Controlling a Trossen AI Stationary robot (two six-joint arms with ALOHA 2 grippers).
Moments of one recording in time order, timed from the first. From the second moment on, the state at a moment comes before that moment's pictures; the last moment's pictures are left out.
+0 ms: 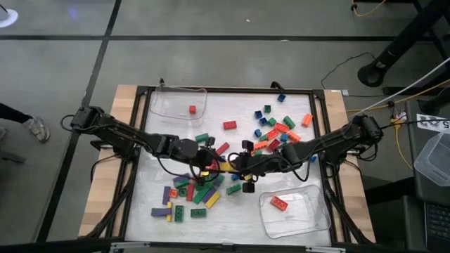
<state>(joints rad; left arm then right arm) -0.22 1.44 0.85 0.19 -0.08 0.06 0.33 1.60 1.25 -0.30 0.25 0.13</state>
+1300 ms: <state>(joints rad) -0.22 1.44 0.85 -0.26 -0.09 -0.26 0.64 1.47 1.25 -0.95 -0.14 0.73</state>
